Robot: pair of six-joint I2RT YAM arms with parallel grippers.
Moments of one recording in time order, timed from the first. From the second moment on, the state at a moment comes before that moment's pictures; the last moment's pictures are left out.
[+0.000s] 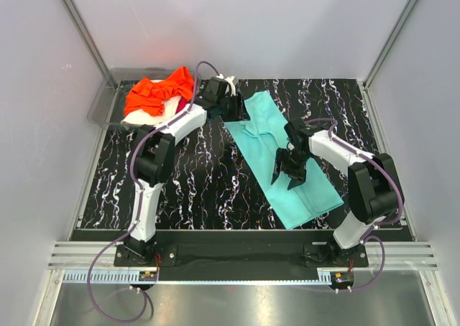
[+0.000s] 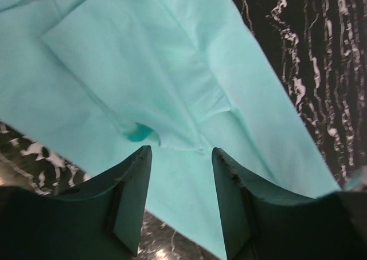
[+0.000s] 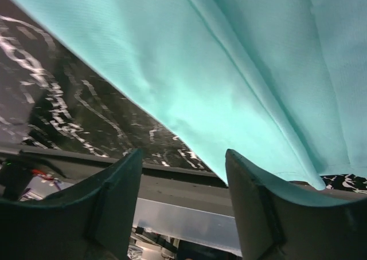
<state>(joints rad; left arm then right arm) -0.46 2.21 1.81 -0.31 0.33 -0.47 0.37 1.67 1.13 -0.91 -0.27 0.60</state>
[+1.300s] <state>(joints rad) -0.39 2.29 1.88 -0.09 0.54 -0.70 0.47 1.72 1.22 -0.79 -0.41 0.71</state>
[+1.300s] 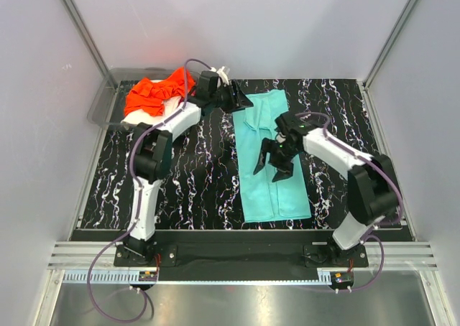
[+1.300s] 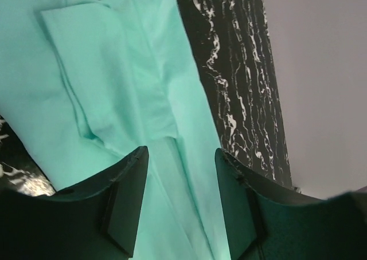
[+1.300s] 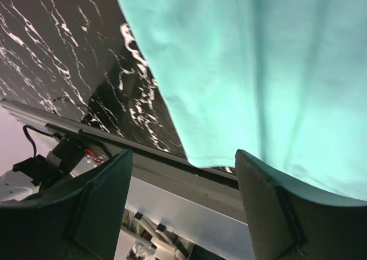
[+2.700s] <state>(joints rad) -0.53 1.78 1.57 -0.28 0.49 -0.60 0.08 1.43 0.95 -0.96 -0.36 0.49</state>
